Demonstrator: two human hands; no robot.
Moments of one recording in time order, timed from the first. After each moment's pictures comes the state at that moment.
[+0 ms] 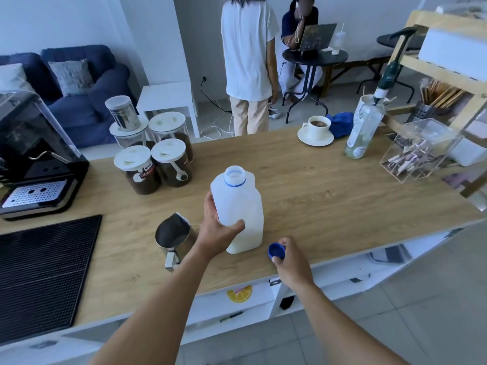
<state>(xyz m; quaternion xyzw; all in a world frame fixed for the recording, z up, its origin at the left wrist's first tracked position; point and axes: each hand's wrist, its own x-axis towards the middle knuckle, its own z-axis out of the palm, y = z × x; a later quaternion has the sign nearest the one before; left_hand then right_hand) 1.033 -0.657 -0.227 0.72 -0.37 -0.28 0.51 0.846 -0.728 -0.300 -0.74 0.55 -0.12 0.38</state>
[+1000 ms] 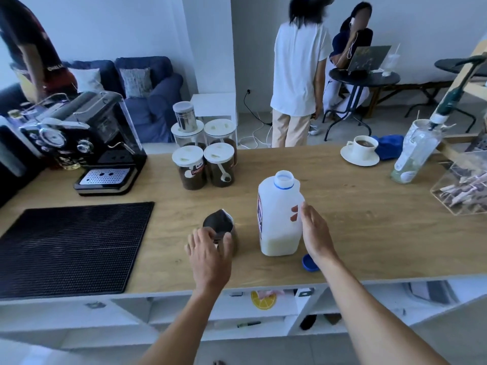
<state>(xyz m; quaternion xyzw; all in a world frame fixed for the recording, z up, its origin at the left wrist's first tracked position) 1.041 -0.555 -0.255 0.86 -0.26 0.10 0.42 0.900 -0.726 -0.197 -0.67 0.41 -0.31 0.54</state>
